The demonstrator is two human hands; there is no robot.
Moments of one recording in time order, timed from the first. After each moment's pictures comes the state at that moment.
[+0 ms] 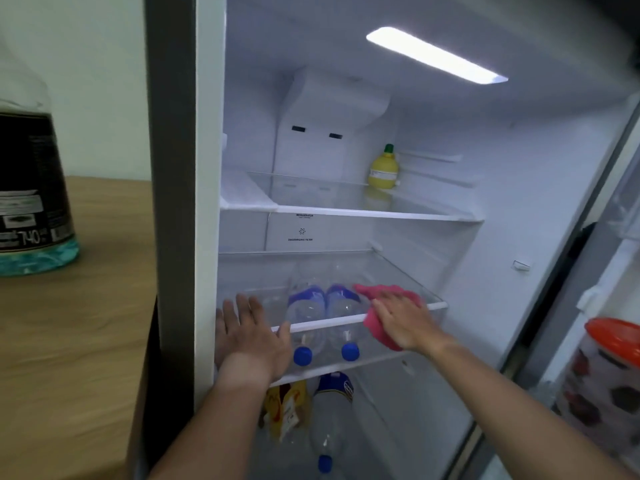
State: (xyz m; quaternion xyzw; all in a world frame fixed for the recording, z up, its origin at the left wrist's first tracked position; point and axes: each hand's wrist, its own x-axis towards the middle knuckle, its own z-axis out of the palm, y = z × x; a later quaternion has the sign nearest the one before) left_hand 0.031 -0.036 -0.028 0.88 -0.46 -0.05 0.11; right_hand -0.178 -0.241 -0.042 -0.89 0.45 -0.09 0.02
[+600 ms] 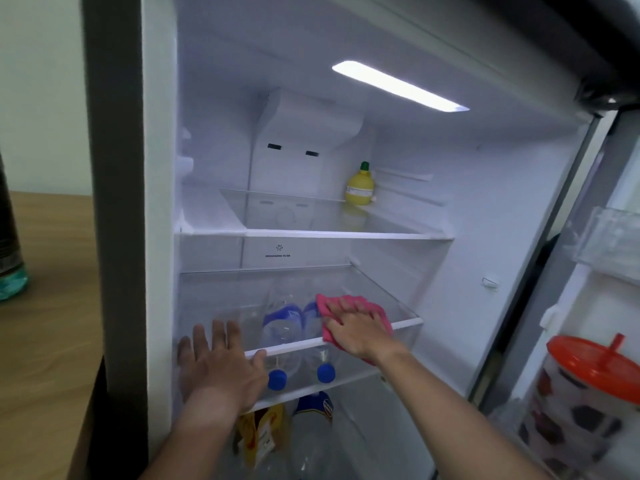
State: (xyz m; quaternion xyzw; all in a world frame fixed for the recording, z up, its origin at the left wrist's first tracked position) left_hand 0.031 -0.036 -0.025 0.88 -0.47 -0.06 0.08; right_hand -0.137 -0.234 -0.027 -0.89 0.44 -0.04 0.03
